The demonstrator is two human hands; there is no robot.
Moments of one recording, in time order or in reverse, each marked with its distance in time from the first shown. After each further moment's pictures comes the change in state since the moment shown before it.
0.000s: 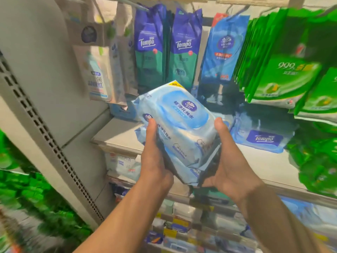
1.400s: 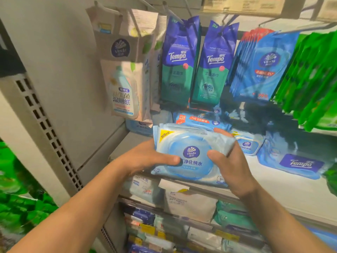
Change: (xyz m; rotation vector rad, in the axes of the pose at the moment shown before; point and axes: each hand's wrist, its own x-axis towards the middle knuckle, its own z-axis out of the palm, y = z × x) left_hand 0.111 0.114 -0.096 0.998 -0.590 -0.050; right_hand 0.108 0.011 0.034 -0.365 0.060 -0.643
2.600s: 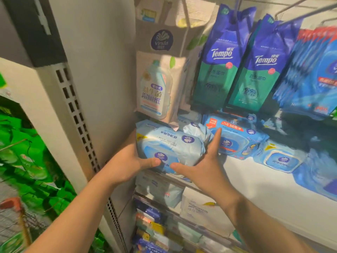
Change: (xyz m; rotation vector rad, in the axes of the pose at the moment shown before) left_hand -0.050 -0.046 -0.061 0.105 0.506 0.112; right_hand 0.020 0.019 0.111 -0.240 -0.179 0.040
